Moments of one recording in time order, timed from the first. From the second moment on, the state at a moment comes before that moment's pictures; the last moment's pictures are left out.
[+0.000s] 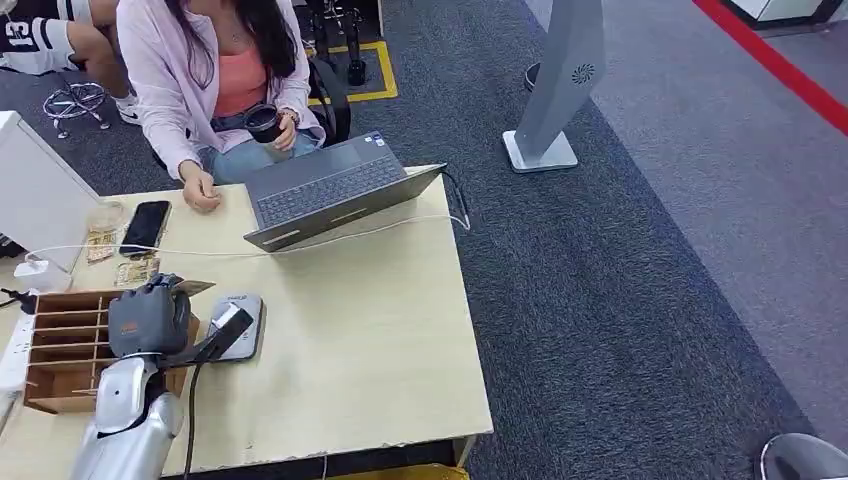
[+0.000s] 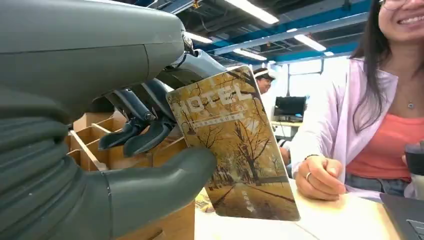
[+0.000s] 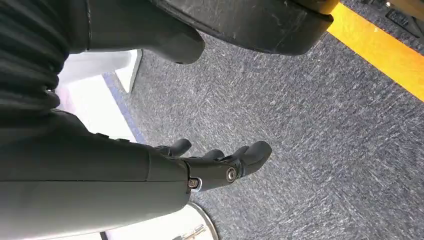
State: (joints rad) left arm -0.42 0.02 -0.02 -0.82 -1.38 0.60 -0.09; right arm -0.07 0.21 -0.61 -0.19 1.51 -0.12 0.16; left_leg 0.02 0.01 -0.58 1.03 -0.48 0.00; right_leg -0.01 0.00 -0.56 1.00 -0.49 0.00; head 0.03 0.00
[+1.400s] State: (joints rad) left arm -0.52 -0.08 -0.19 -0.74 -1.52 0.48 0.14; right arm -0.07 0.21 -0.61 -0.19 1.48 -0.11 0.17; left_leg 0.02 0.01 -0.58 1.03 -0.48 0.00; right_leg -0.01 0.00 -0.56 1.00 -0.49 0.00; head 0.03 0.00
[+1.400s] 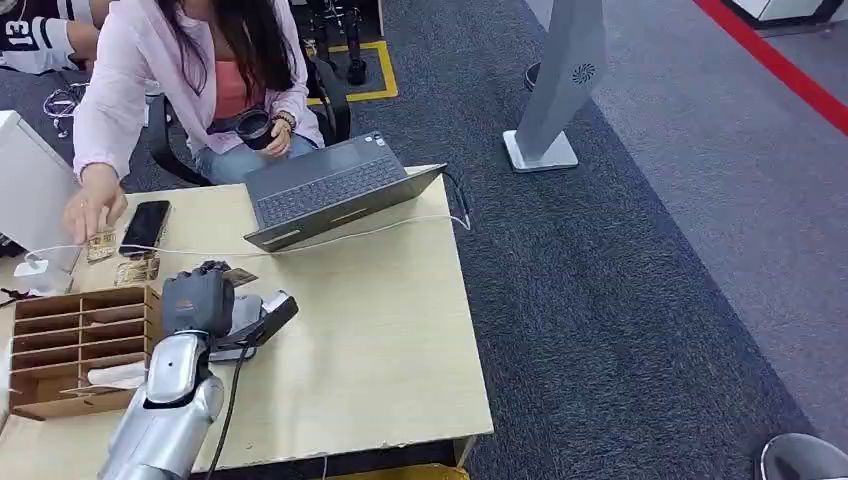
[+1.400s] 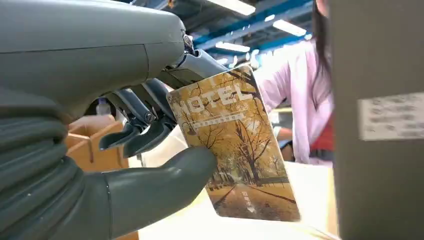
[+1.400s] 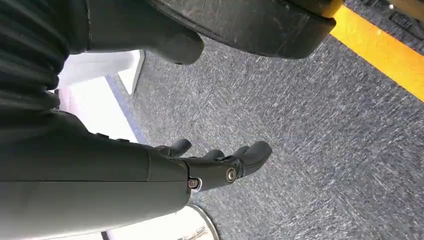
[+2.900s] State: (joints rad) left arm -0.38 -0.05 -0.23 -0.81 -1.52 0.49 0.12; right arm -0.06 0.22 -0.64 -0.19 1.47 -0.14 0.19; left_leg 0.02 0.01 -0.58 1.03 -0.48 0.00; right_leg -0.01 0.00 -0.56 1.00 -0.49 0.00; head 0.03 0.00
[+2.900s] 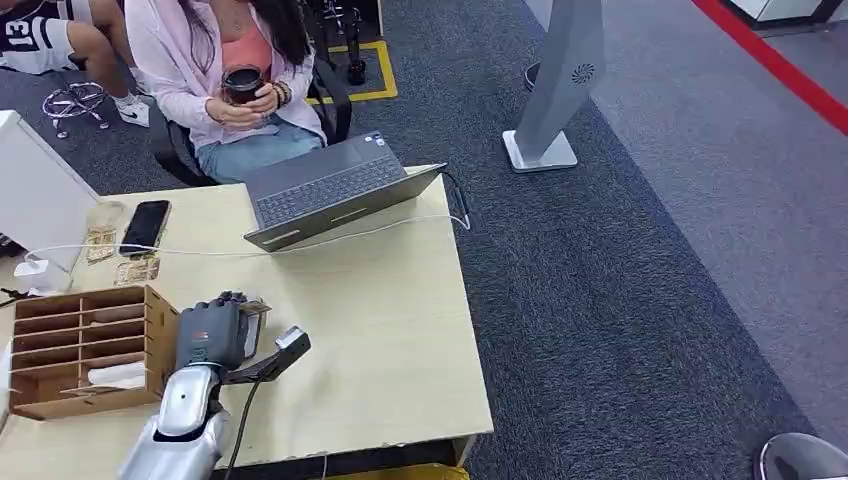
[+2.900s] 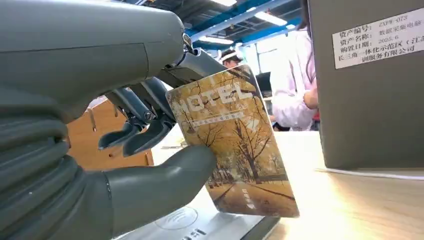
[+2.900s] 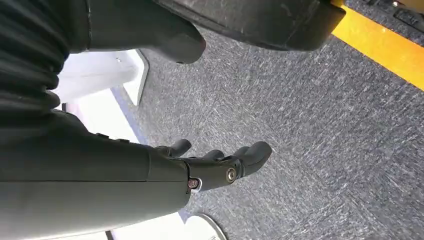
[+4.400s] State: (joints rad) left arm -0.89 0.04 -0.21 -0.68 -1.52 0.59 0.23; right arm -0.07 0.20 -0.64 -0.19 1.51 -0.14 0.18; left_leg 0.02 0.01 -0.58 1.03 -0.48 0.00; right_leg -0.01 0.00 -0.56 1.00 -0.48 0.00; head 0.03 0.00
